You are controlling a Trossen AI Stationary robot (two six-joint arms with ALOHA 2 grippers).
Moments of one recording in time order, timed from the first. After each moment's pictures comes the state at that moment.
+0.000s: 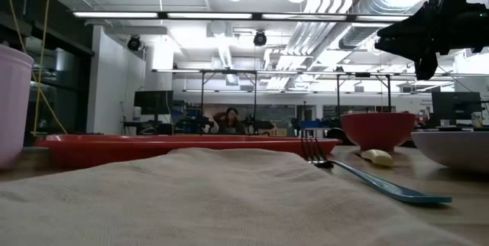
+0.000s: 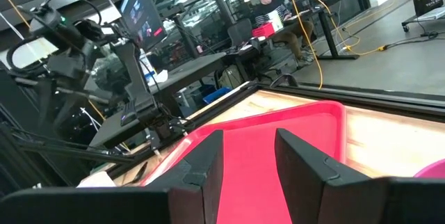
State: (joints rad) left arm -0.28 0.95 0.94 -0.65 0.48 -0.71; right arm 0.07 0.01 0.04 0.05 0.46 0.45
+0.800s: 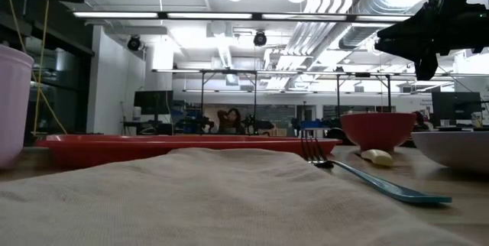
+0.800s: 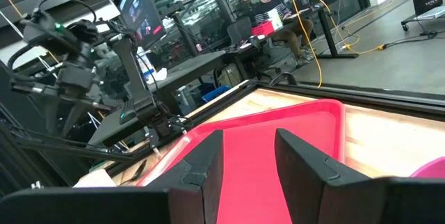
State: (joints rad) left arm -0.32 1.02 0.94 -0.66 0.37 -1.02; right arm 0.07 0.01 0.04 0.04 0.46 0.45
